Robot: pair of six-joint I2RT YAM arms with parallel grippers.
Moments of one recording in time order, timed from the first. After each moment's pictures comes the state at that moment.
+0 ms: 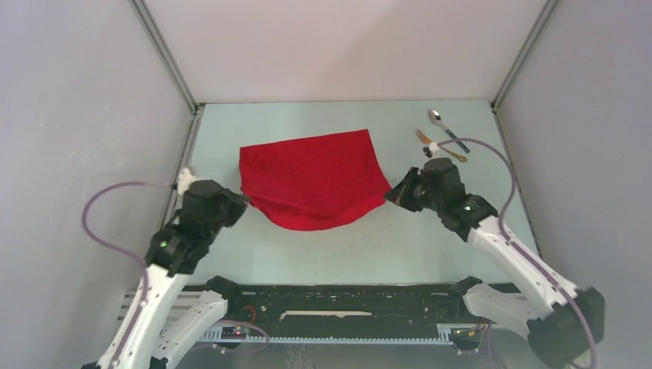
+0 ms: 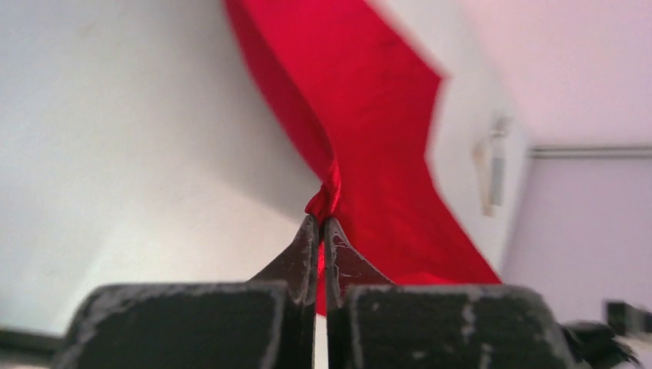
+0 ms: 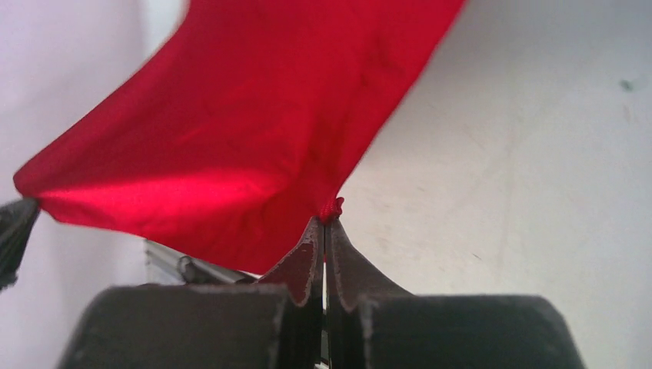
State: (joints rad) left arm -0.36 0.66 0.86 -0.88 -0.30 -1.10; right arm 0.49 1.05 0.81 -0.43 -0.12 0.84
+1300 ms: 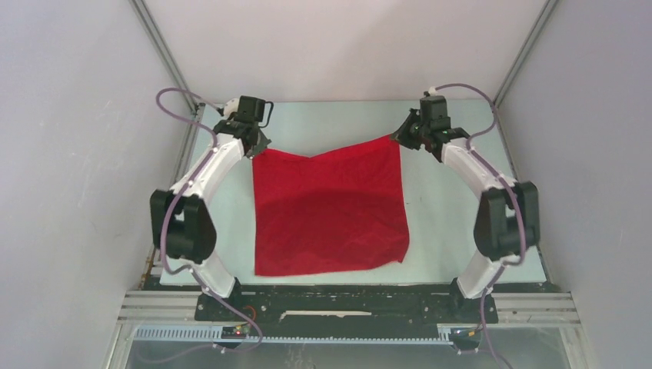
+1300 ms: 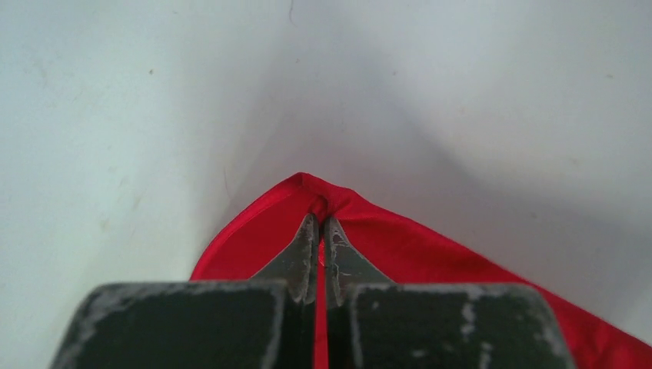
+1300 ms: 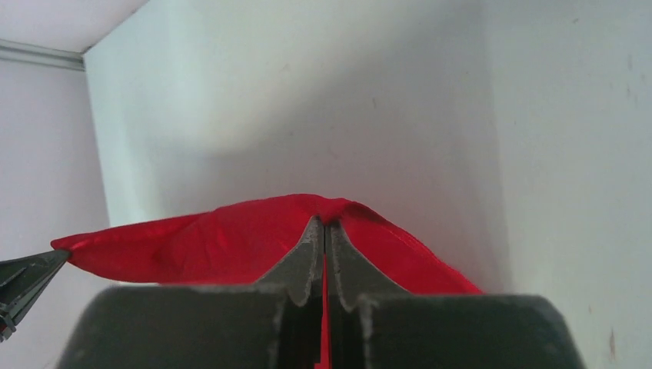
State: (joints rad) left arm -0.23 1.63 1.46 -0.74 -0.38 -0.78; right arm 0.22 1.65 1.33 -0.28 -0.13 0.69
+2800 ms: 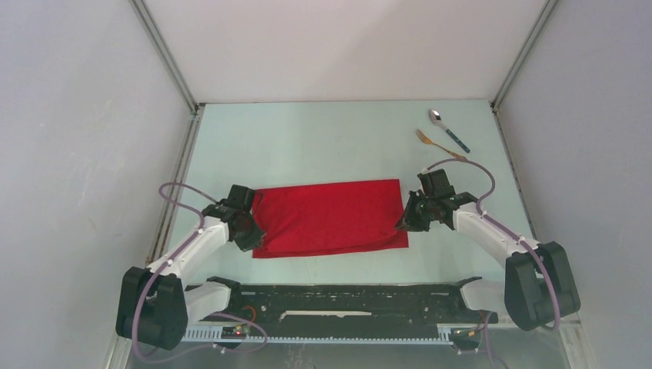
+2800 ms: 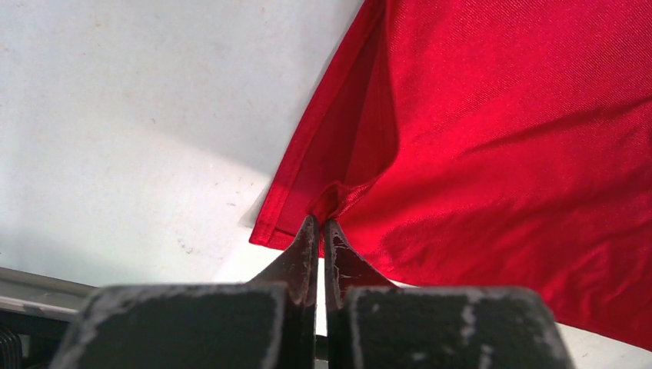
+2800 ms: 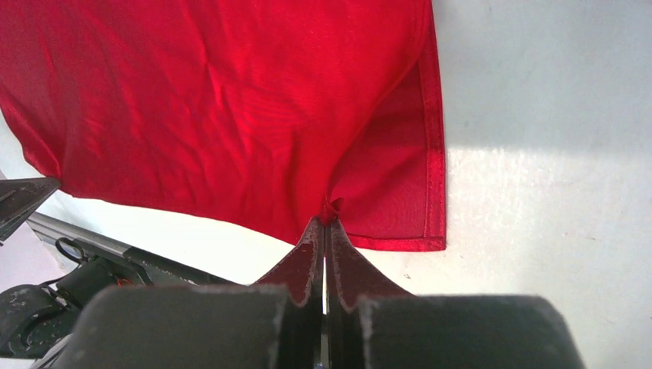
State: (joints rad) left arm -0.23 1.11 0.59 -0.76 -0.08 -0.84; right arm 0.32 1.27 0.69 -0.48 -0.29 0.65
